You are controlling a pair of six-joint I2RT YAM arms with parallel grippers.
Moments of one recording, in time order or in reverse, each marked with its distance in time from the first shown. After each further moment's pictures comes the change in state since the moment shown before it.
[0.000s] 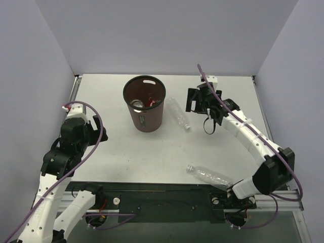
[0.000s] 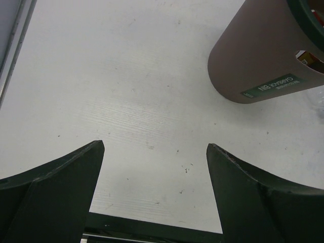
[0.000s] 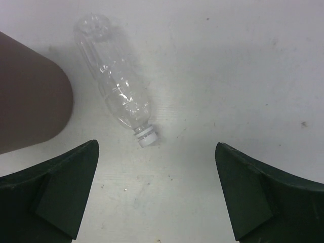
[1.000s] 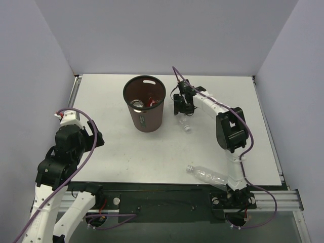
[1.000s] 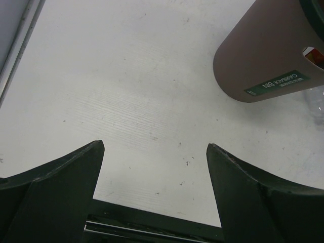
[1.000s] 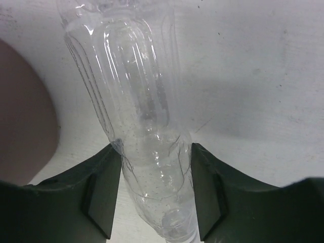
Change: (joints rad) left arm 0.019 -0.081 0.004 -0.082 -0.022 -0.053; right arm -0.041 0.776 0.449 -0.074 -0.330 -0.074
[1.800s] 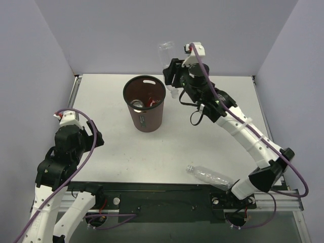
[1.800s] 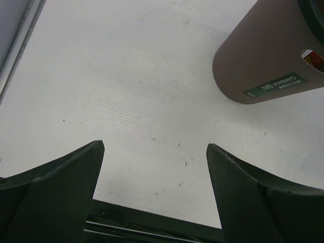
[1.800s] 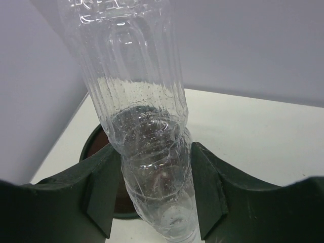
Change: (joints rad) left arm 0.002 -0.003 0.000 -0.002 -0.003 -0.008; right arm 0.262 -0.693 -0.075 0.360 0.306 -0.021
